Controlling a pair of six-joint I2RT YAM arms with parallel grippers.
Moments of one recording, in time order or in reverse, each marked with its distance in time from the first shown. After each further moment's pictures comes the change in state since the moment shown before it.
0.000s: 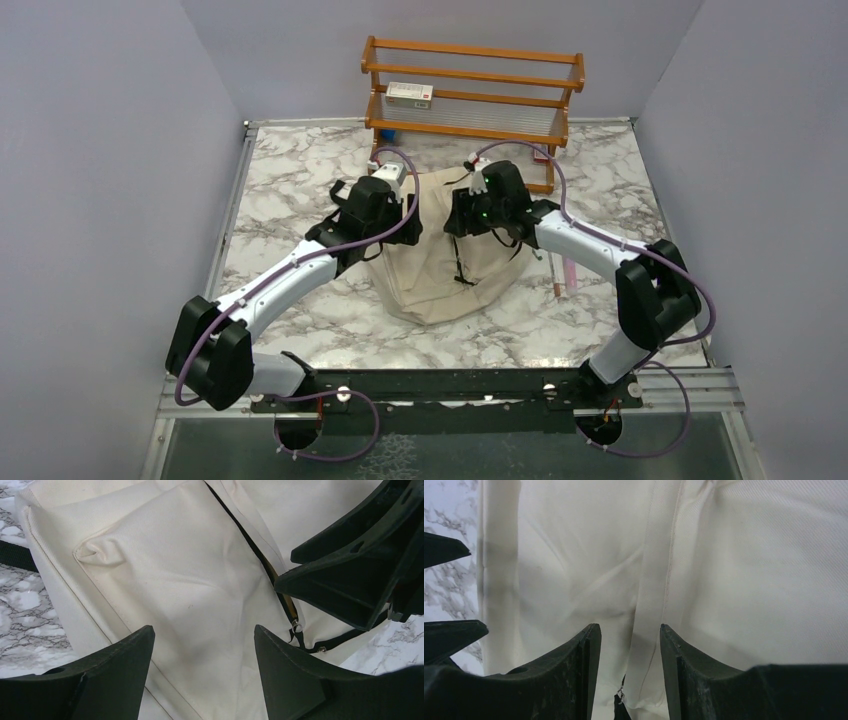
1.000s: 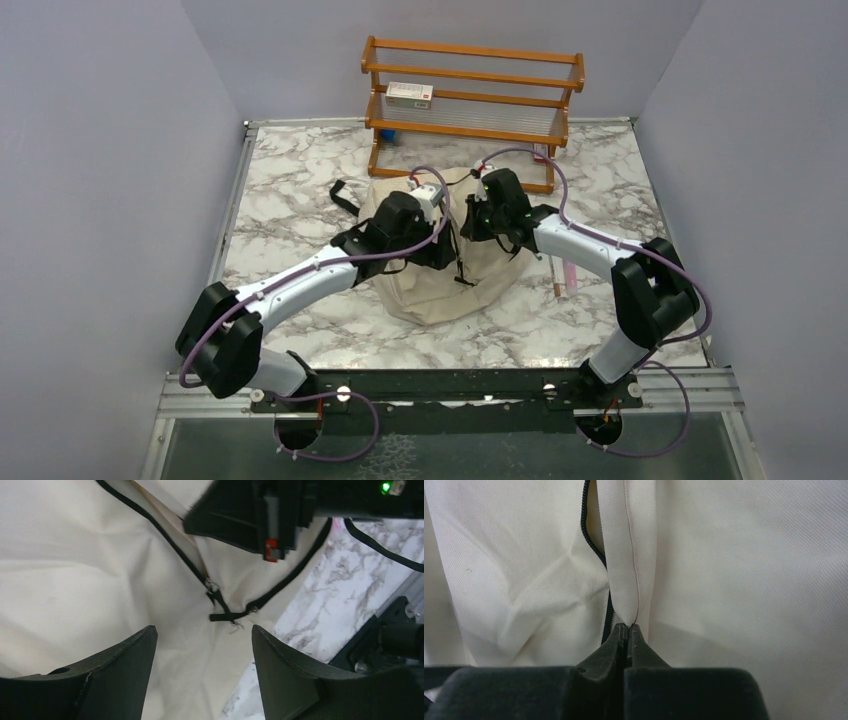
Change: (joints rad) left arm -0.116 0.051 -0.012 0.054 0.182 -0.024; right arm 0.003 0.011 -0.050 -0.024 0.152 0.016
